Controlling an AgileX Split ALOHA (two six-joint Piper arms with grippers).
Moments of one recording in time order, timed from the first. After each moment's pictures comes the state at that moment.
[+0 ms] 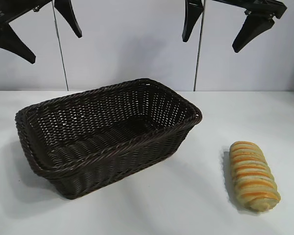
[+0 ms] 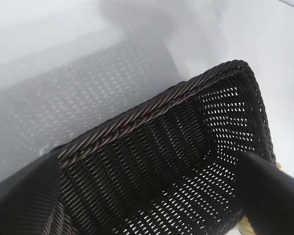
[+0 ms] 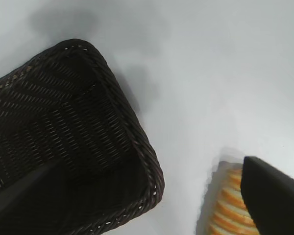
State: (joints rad) left arm -0.20 1.85 -1.61 -0.40 0.93 -0.17; right arm 0.29 1.87 -1.77 0.09 1.10 0.22
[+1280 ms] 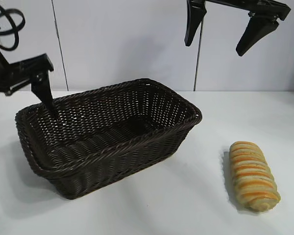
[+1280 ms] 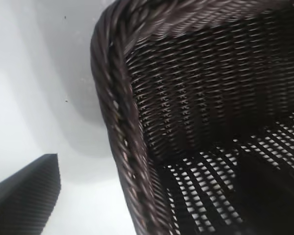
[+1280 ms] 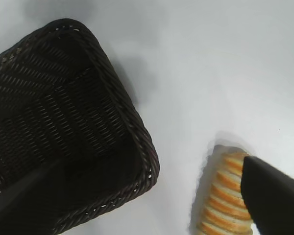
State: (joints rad) left arm -0.28 1.80 -0.94 -0.36 0.54 -0.32; right arm 0.29 1.87 -1.77 0.09 1.15 0.21
